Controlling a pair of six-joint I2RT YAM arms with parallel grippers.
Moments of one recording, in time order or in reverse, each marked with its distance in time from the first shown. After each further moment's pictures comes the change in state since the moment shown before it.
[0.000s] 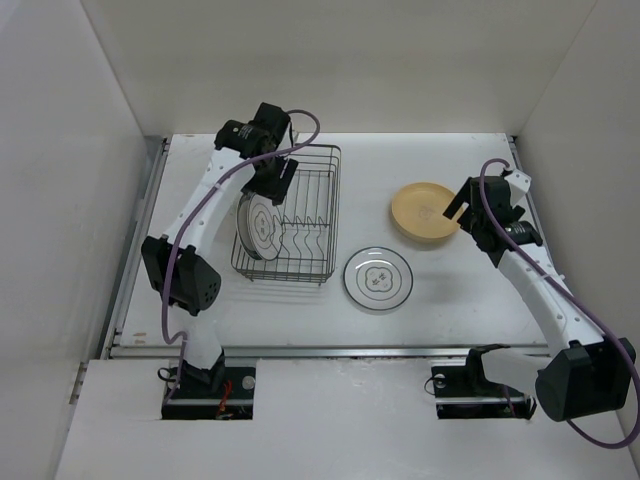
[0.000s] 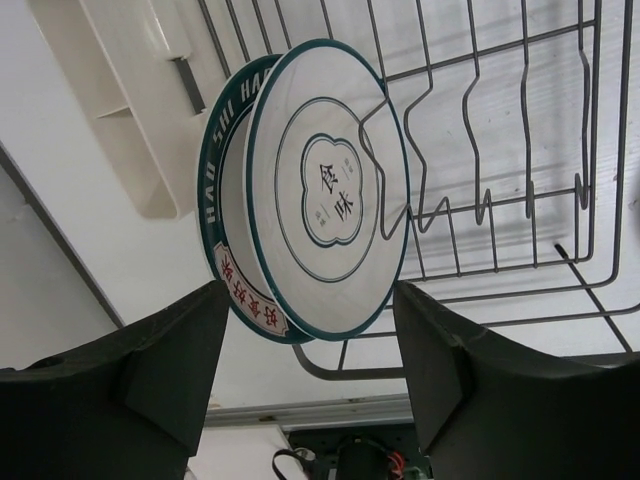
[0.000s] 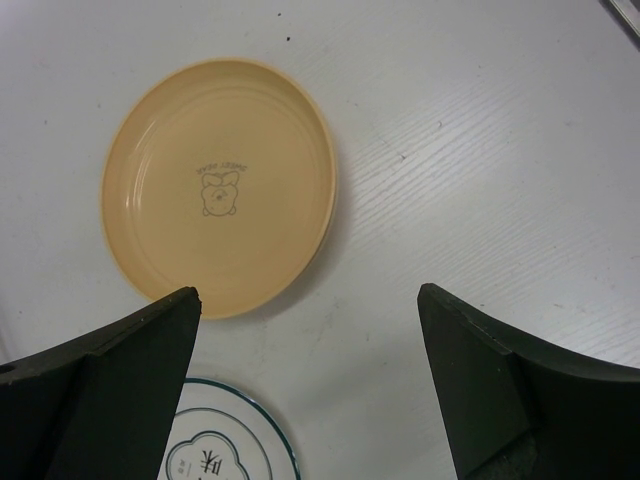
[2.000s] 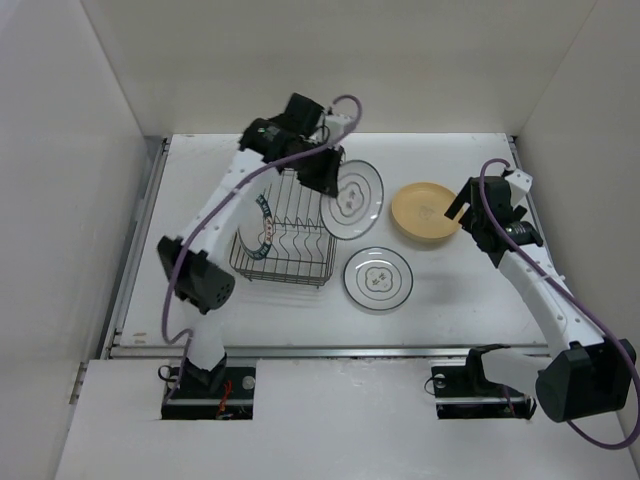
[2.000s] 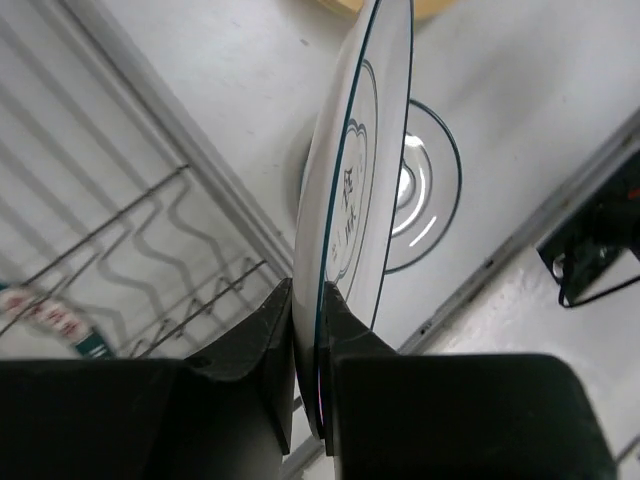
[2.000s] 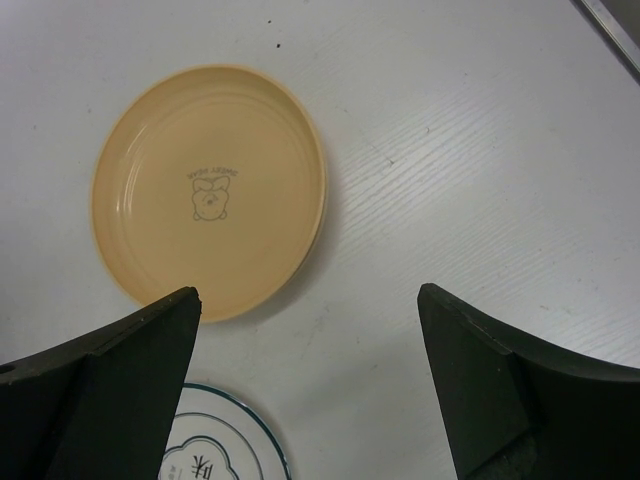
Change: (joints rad) left arm -0.138 0.029 0.169 0.131 0.521 -0.074; right arm 0.000 -0.003 0.002 -0.003 0.025 -0.017
